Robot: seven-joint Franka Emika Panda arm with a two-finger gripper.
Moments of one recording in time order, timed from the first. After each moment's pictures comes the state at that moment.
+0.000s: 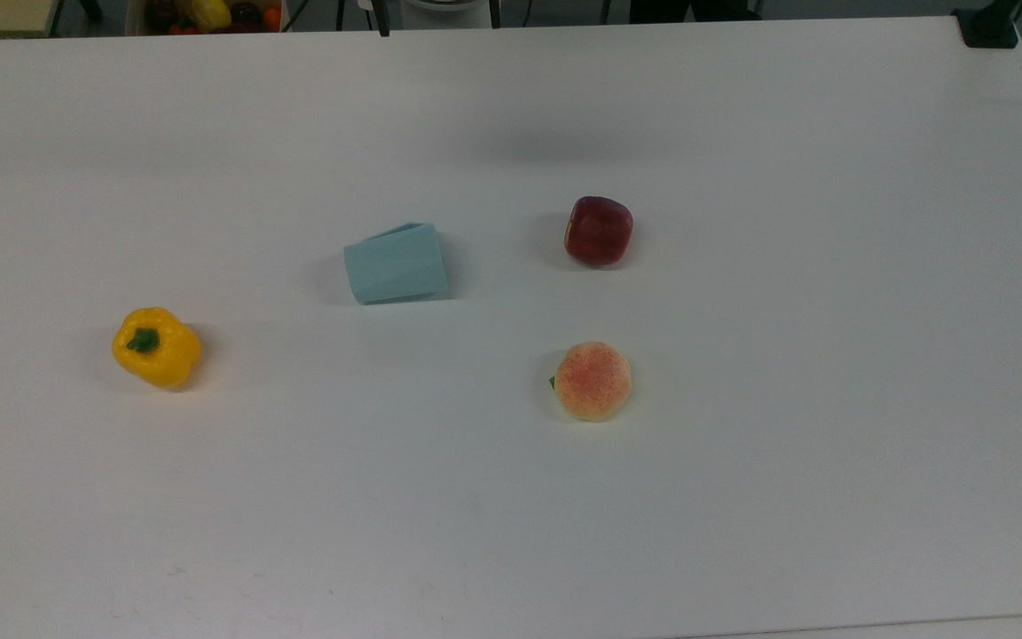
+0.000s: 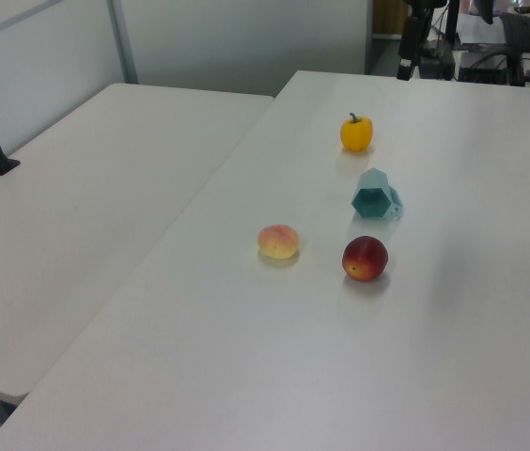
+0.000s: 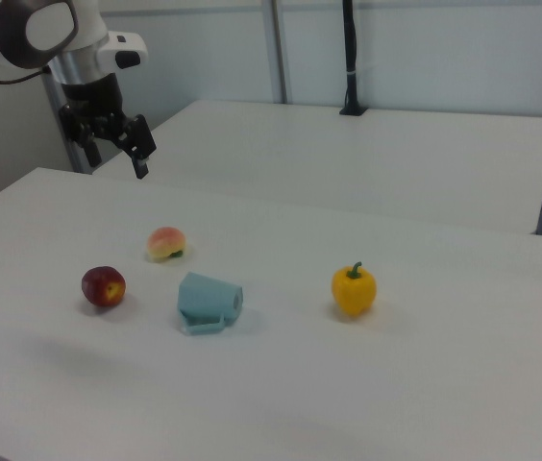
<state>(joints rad) 0.13 -0.03 -0.04 -1.64 0.07 1.74 0.00</state>
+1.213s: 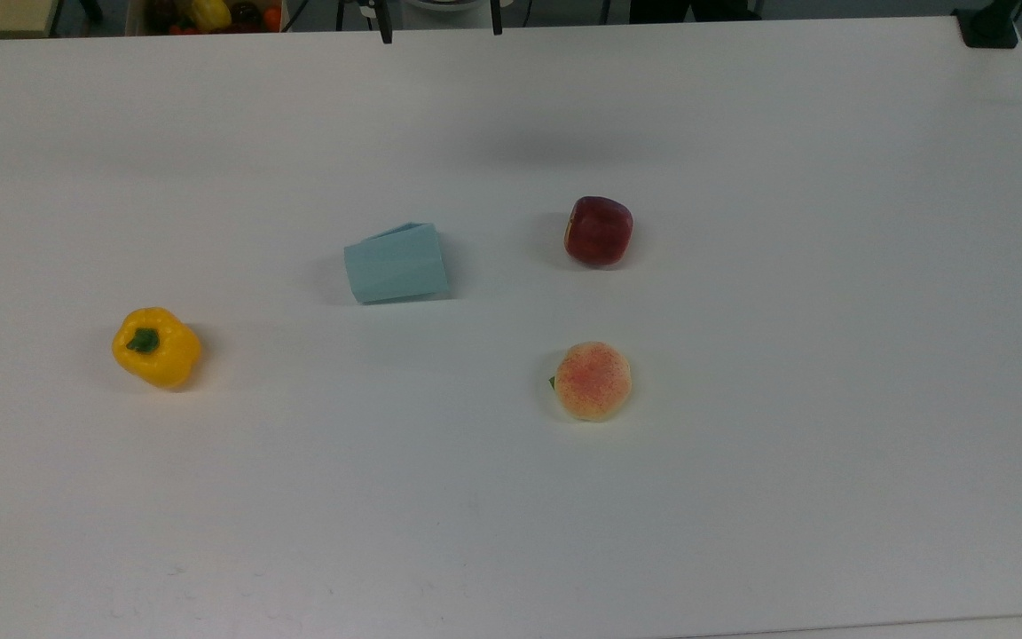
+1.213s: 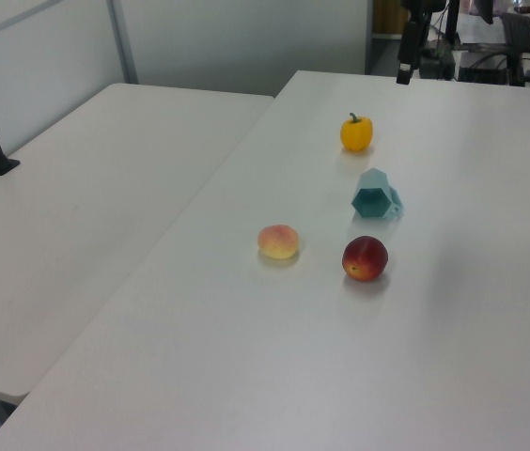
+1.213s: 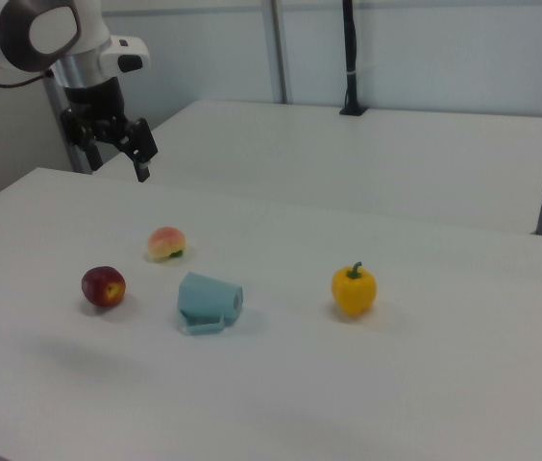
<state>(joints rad) 0.13 -0.02 -0.04 -1.64 0.07 1.74 -0.01</state>
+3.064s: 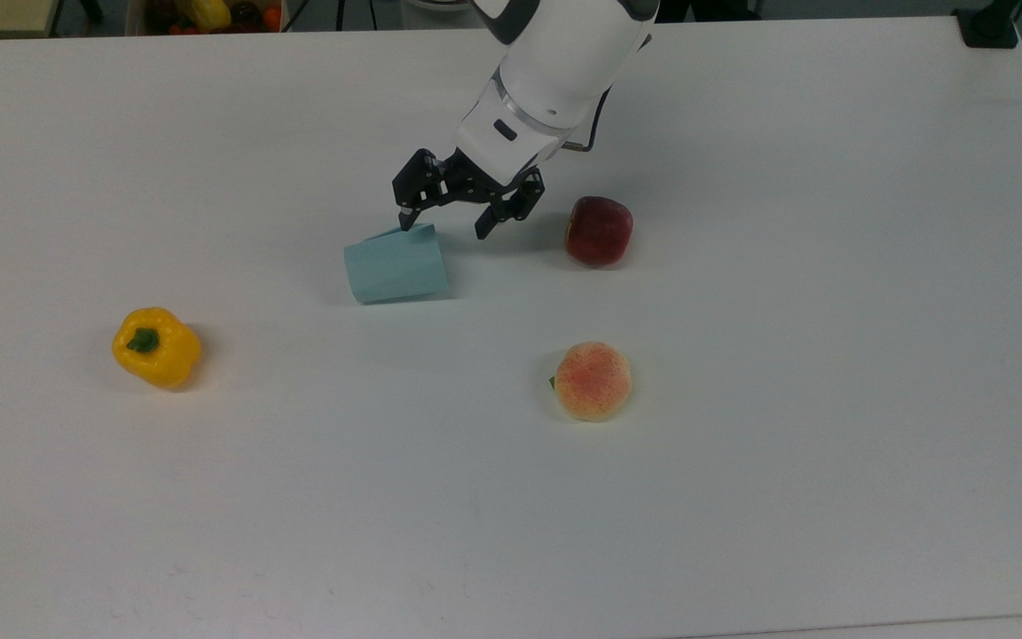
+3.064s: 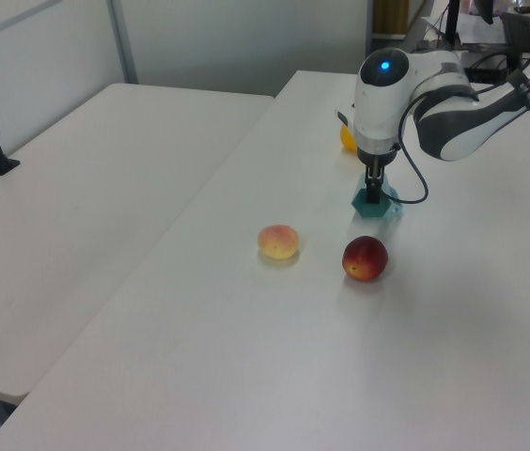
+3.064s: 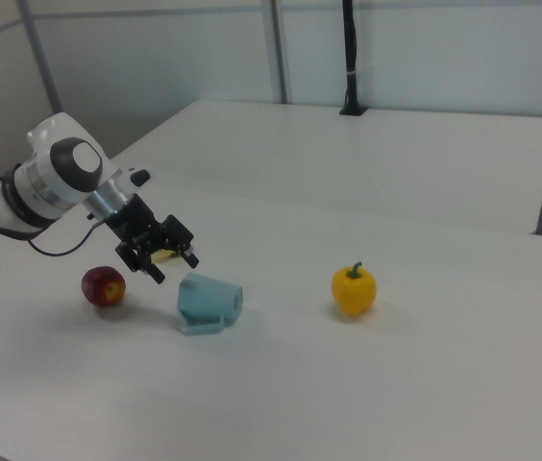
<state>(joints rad) 0.25 0.28 0.01 -1.89 -0.63 2.12 0.33</state>
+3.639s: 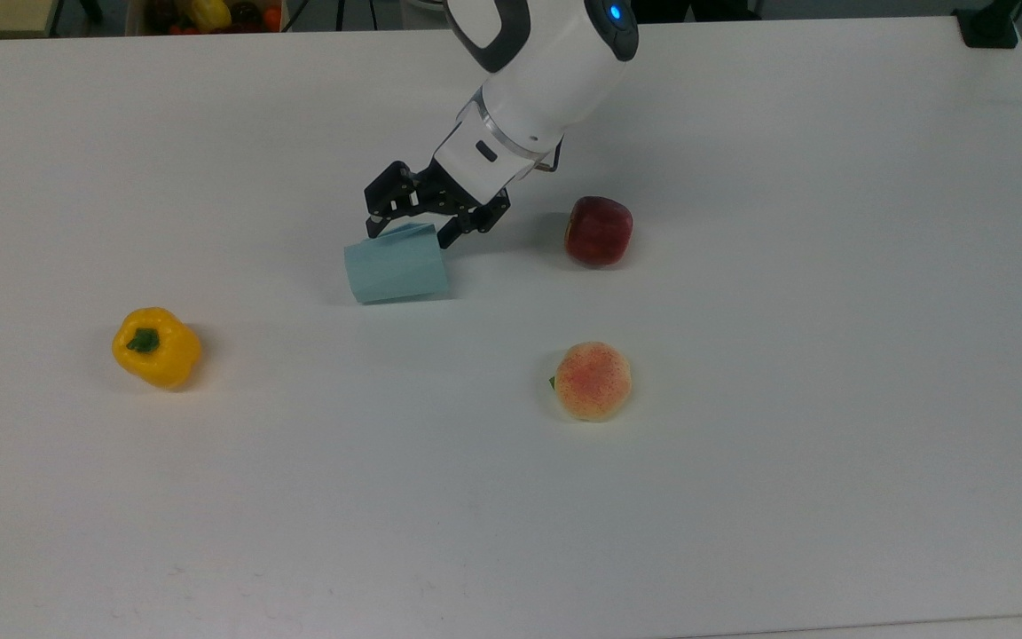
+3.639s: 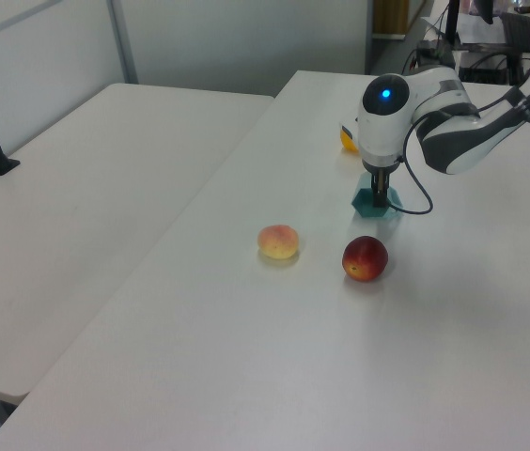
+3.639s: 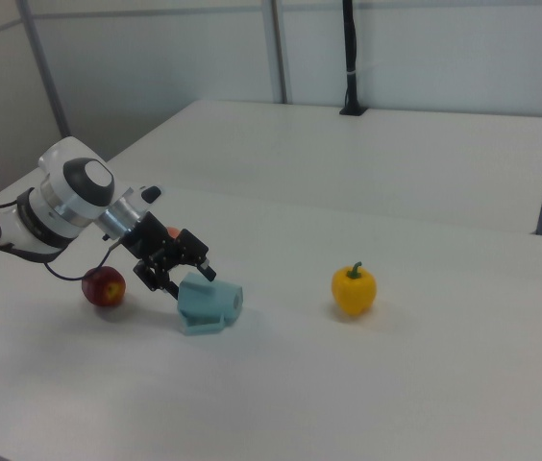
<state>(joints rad) 0.22 0.31 0.01 -1.92 -0.78 2.13 0.39</state>
